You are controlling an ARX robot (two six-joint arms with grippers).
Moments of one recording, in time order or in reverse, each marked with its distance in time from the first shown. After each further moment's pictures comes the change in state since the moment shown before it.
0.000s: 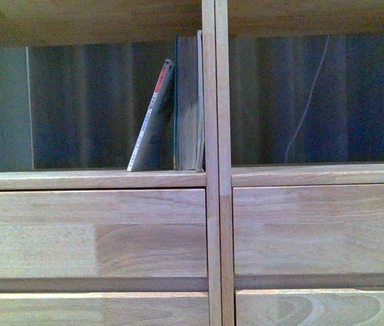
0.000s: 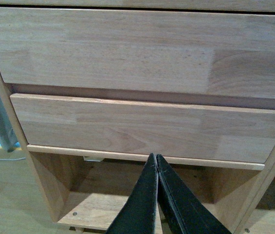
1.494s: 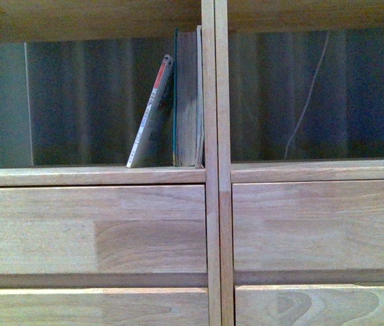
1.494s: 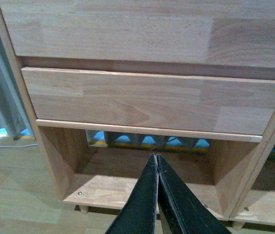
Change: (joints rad) left arm 0.000 -0.602 -0.145 -0.457 -0.002 0.003; right arm 0.002 -0.334 -0.147 -0.170 0.003 -0.002
